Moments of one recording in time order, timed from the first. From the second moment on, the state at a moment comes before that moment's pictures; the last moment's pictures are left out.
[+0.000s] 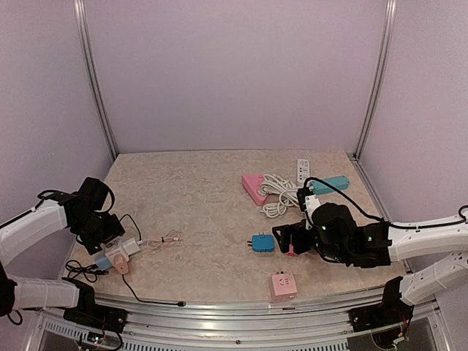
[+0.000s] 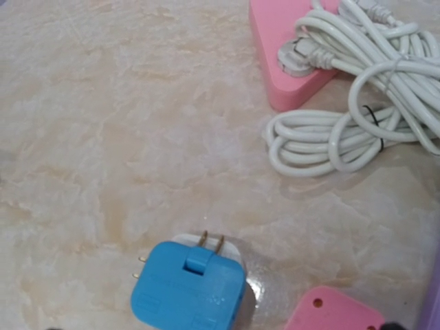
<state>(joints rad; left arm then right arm) -0.20 1.06 0.68 -0.83 -0.16 -0.86 1.08 1.17 0.58 0.04 0.48 0.52</state>
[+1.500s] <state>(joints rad) -0.27 1.09 0.93 -0.61 0.10 -0.62 1.08 1.16 0.63 0.09 0.37 0.57</state>
